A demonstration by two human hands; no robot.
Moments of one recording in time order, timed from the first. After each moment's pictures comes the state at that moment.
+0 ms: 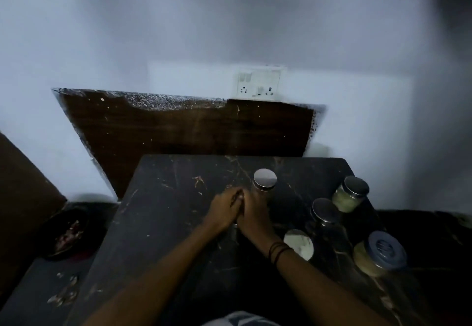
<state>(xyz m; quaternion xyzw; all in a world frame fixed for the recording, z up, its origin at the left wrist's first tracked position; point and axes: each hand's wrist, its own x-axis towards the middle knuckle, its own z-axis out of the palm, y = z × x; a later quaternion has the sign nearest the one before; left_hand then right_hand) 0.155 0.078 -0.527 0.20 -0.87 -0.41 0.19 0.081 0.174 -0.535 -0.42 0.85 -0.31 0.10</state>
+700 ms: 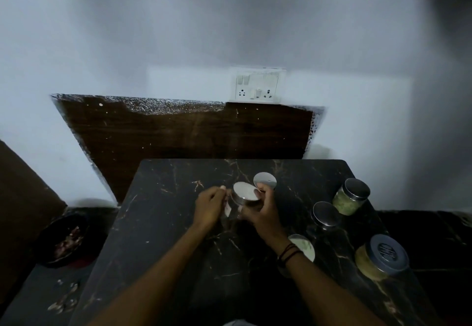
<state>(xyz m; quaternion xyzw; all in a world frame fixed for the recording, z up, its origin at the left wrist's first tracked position) 0.165 0.063 -0.518 0.38 -0.67 -0.59 0.23 0.061 0.191 -0.531 -0.29 0.69 -0.62 0.25</state>
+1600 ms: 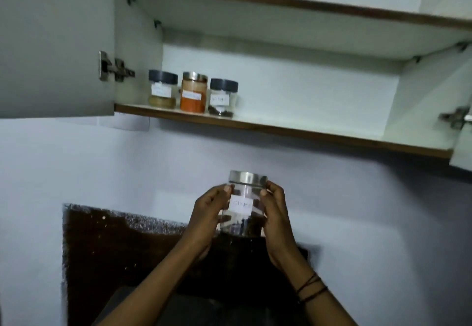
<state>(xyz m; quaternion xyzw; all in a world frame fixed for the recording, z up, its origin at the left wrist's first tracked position) 0.098 0.037 -0.226 0.12 -0.61 -0.65 0.44 -0.011 0.135 -0.224 -0.42 0.50 -0.74 0.16</state>
